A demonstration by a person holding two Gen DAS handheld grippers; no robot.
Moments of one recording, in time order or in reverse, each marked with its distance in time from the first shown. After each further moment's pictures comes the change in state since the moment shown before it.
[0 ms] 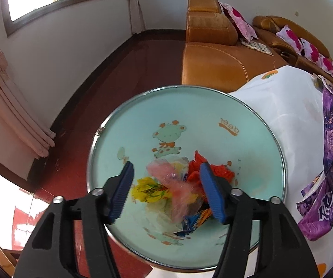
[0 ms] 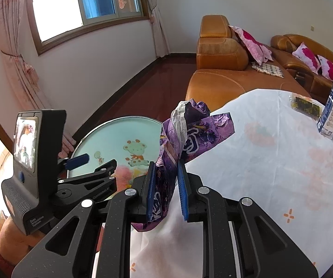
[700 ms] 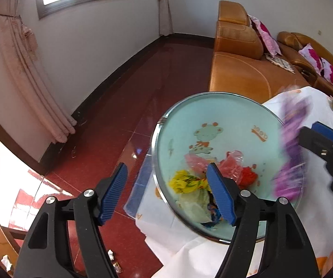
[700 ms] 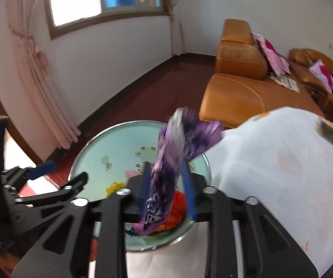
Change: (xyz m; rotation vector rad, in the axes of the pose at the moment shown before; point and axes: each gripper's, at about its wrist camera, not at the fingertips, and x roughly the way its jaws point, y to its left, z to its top) left arm -0.027 0.056 -0.017 -0.136 -0.015 0.096; right arm 0.052 0.041 0.023 -0.145 0.021 0.042
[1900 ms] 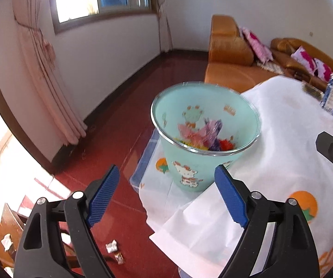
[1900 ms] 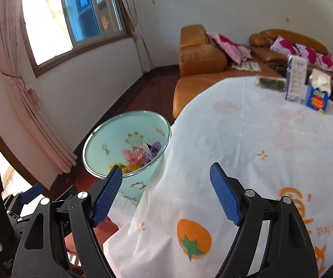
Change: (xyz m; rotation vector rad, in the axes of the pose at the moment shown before) left arm -0.123 -0.022 -0.099 0.034 -0.146 0.023; right arm -0.150 -0.022 -0.102 0.273 -0.145 -0.089
